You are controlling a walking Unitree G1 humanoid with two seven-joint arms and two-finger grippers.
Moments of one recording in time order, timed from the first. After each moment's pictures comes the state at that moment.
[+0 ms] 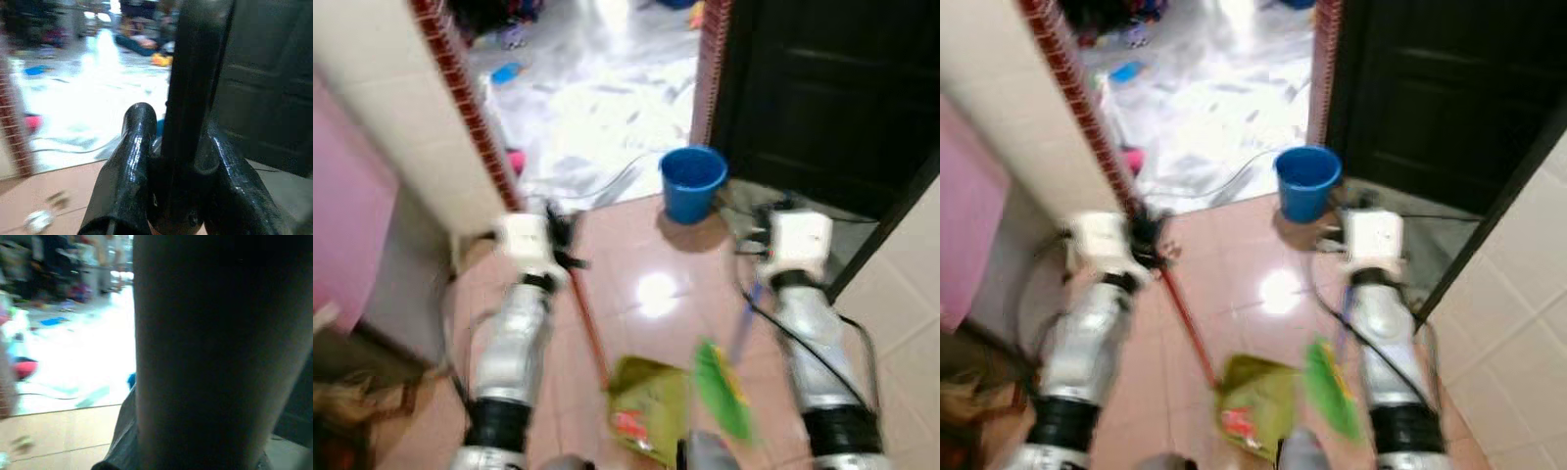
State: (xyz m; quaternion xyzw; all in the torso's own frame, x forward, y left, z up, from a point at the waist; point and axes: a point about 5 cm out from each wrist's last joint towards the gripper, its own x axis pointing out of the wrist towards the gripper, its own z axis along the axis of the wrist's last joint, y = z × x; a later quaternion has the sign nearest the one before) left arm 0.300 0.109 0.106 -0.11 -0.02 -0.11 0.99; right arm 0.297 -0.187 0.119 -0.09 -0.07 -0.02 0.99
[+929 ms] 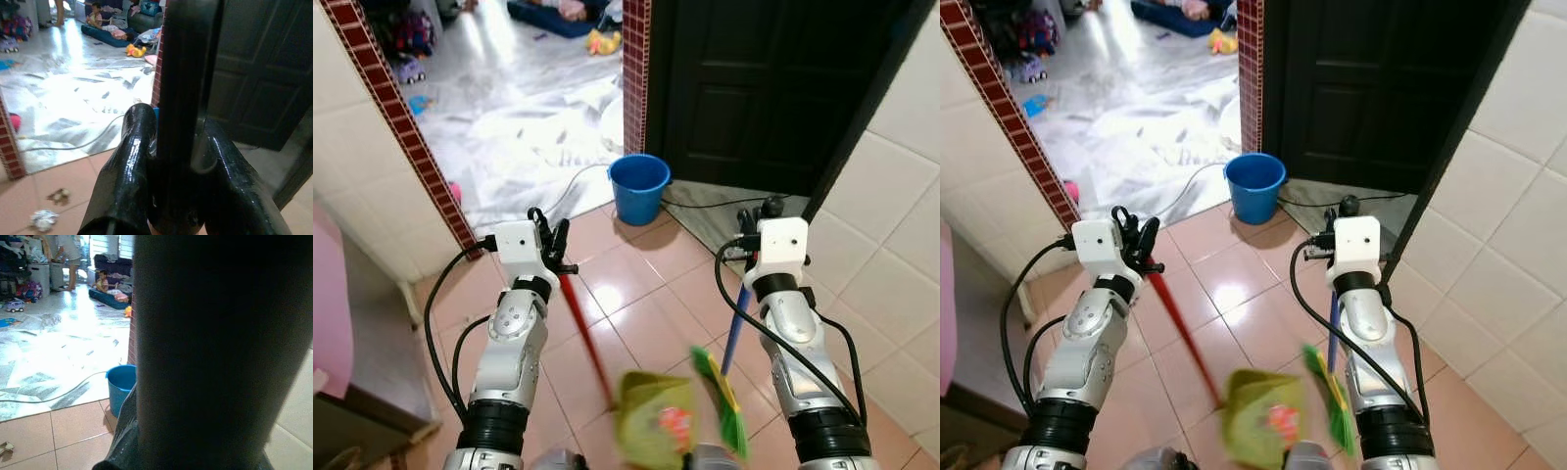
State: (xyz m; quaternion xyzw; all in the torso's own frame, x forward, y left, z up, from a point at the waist) left arm 0.300 0.124 0.093 -0.09 0.02 -0.04 0.99; right arm 0.296 -0.170 0.113 -0.09 -0.05 0.01 0.99
